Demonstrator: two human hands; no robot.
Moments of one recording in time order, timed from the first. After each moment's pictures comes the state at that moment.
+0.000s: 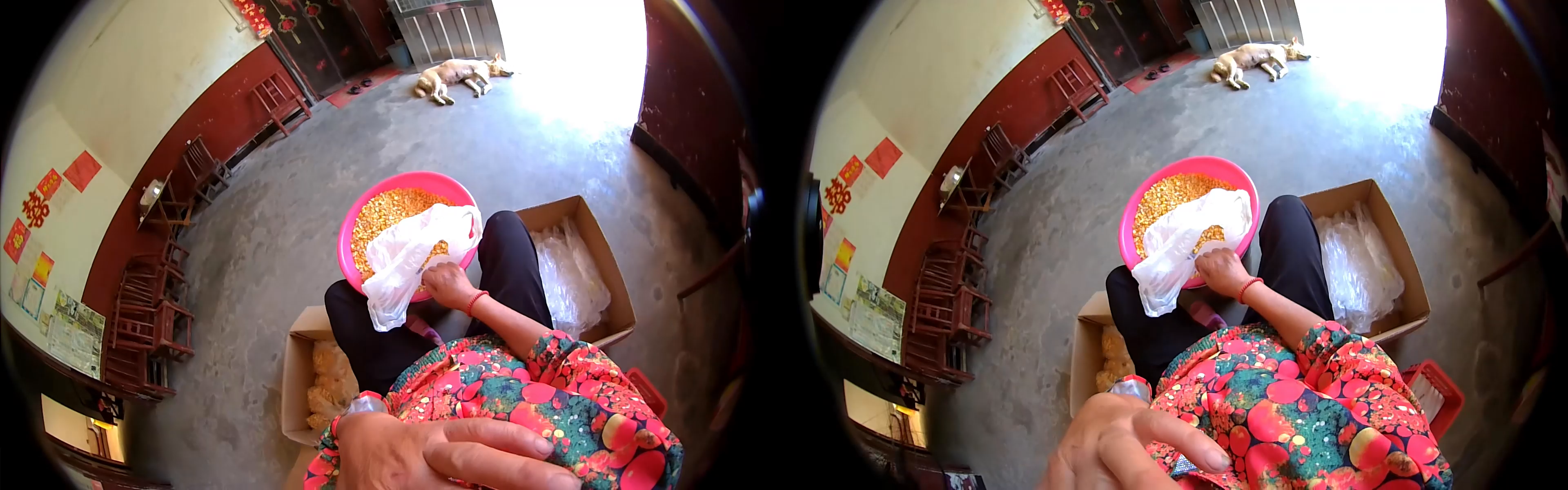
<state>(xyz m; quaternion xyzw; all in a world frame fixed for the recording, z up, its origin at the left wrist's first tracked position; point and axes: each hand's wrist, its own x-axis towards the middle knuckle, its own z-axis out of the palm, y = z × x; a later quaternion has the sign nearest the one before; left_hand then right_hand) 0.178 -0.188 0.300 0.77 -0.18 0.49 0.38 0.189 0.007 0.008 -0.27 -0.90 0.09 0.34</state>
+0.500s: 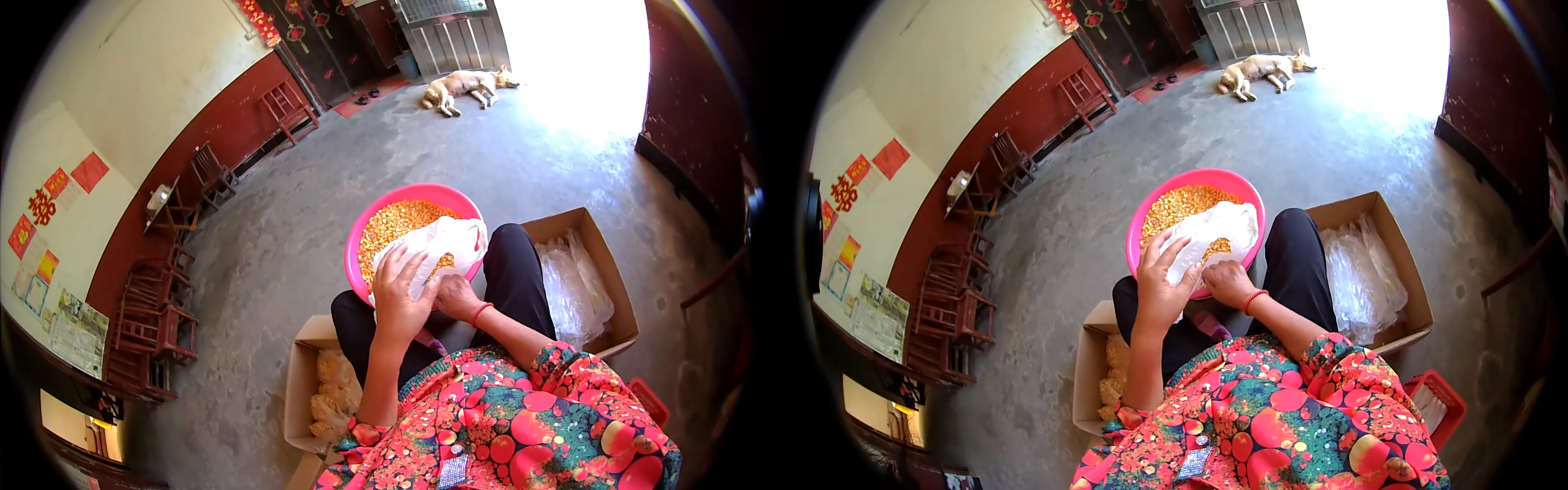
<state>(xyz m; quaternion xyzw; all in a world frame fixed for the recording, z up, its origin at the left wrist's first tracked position) 0.097 -0.083 0.172 0.73 0.55 0.40 -0.04 0.190 0.005 0.017 -0.30 -0.89 0.13 0.32</state>
